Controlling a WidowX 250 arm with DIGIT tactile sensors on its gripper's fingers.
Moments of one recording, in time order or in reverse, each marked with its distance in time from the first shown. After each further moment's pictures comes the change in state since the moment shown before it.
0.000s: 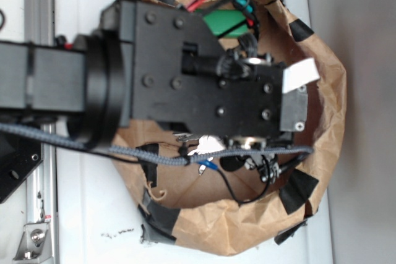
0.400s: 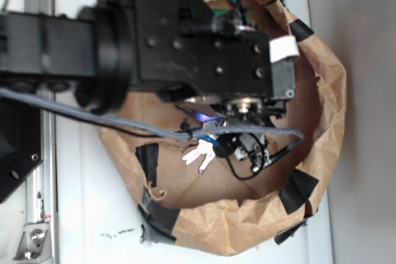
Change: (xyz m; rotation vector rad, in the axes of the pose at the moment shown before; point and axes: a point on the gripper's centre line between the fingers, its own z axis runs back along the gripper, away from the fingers) arm -0.005 0.012 -0.017 -0.025 0.077 0.014
